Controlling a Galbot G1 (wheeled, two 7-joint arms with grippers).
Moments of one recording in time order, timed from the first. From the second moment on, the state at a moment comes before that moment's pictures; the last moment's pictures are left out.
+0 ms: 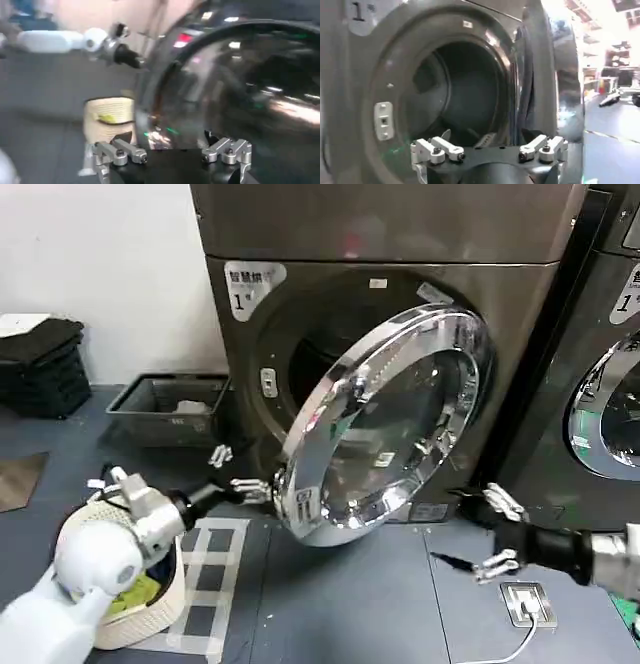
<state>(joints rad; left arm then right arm) 0.99 -0.80 -0.37 -2.06 -0.78 0.32 0.35 -1.97 0.50 1.26 2.08 0.82 0.16 -0.76</state>
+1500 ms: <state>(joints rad) 0.60 -1.03 0.24 -1.93 -0.68 0.23 0.32 -2.22 1.34 1.84 1.54 0.57 0.25 -0.31</state>
